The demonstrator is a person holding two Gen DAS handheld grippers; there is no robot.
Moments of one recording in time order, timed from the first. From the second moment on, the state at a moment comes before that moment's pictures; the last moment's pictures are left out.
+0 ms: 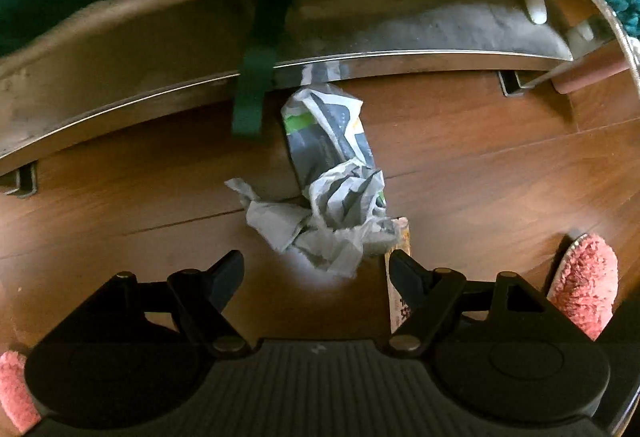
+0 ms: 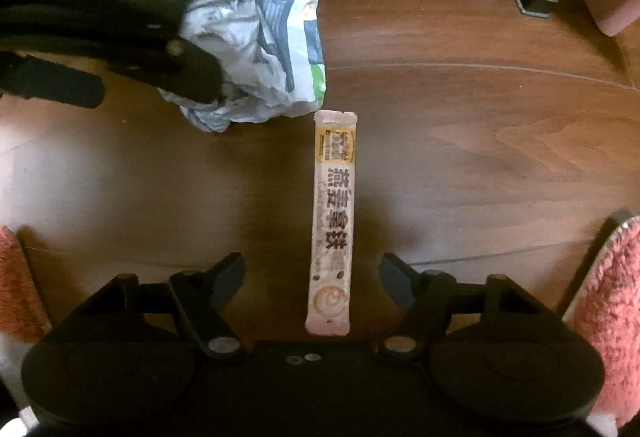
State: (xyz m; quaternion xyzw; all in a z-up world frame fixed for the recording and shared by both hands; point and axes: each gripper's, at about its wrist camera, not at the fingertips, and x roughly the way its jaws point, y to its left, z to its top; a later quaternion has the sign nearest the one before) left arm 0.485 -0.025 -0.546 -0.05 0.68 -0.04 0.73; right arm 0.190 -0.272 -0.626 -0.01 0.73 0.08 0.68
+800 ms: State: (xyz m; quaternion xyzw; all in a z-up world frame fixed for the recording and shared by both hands) left arm 0.484 -0.020 -0.570 -0.07 0.68 -0.06 0.72; right arm 0.182 -0.249 -0.647 -0.07 0.73 0.06 0.68
